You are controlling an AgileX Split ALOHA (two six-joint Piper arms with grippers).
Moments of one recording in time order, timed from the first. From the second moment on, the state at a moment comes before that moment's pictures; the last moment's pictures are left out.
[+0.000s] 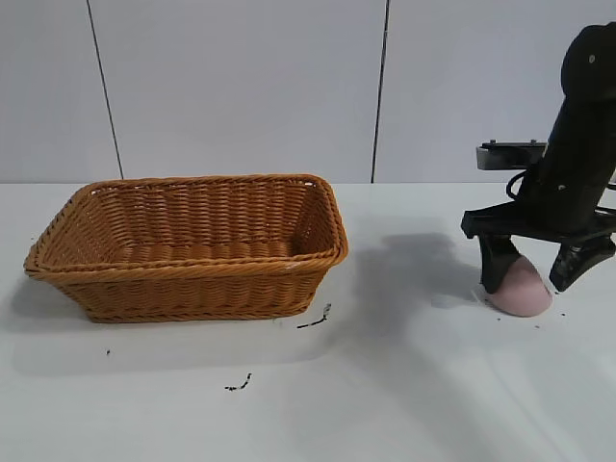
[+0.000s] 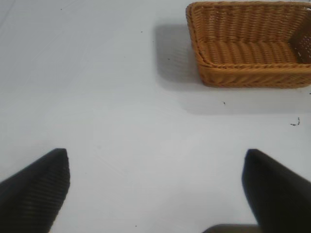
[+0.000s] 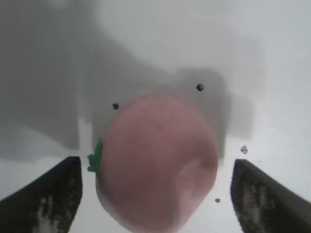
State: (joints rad) left arm -0.01 0.00 -0.50 -0.01 1.06 -0.03; right arm 0.07 2.08 -1.30 0.00 0.71 -0.03
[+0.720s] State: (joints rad) left arm -0.01 0.00 -0.50 -0.01 1.06 -0.03; right arm 0.08 1.85 -1.66 0.01 1.04 -0.04
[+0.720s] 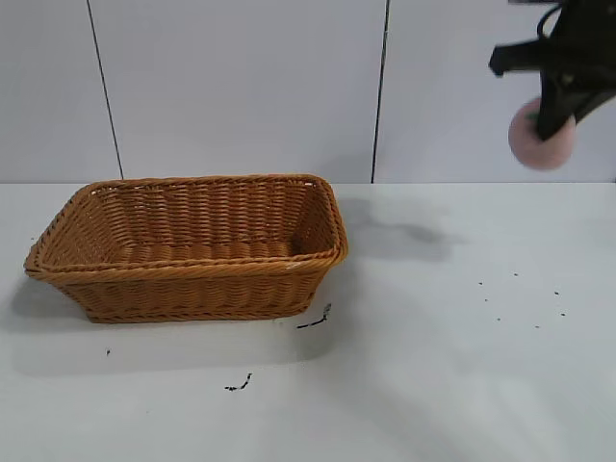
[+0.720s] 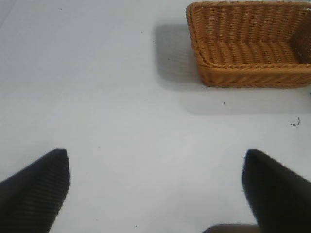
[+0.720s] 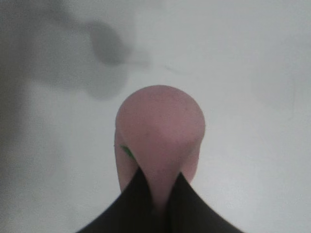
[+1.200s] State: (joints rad) left arm -0.01 0.00 -0.50 -0.01 1.06 -0.03; right arm 0.39 1.97 -1.99 0.06 1.08 -0.05
